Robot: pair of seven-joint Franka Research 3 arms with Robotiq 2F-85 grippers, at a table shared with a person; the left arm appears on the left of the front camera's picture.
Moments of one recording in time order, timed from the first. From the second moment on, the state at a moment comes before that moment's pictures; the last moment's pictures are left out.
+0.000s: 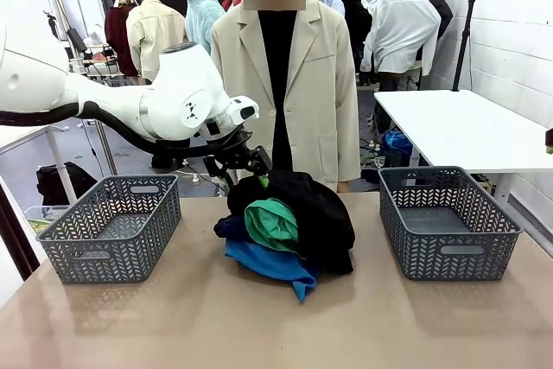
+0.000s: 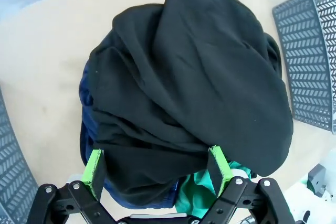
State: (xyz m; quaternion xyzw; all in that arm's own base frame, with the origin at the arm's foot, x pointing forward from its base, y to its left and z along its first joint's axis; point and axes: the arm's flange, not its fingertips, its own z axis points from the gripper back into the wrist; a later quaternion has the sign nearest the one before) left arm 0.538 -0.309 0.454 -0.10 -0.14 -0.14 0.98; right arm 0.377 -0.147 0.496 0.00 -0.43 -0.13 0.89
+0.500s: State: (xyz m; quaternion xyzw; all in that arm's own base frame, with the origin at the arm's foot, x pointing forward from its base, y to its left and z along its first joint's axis) left arm 0.542 -0.313 0.453 -0.10 -0.11 -0.13 0.98; right arm 0.377 -0.147 0.496 0.00 -0.43 -0.13 0.89
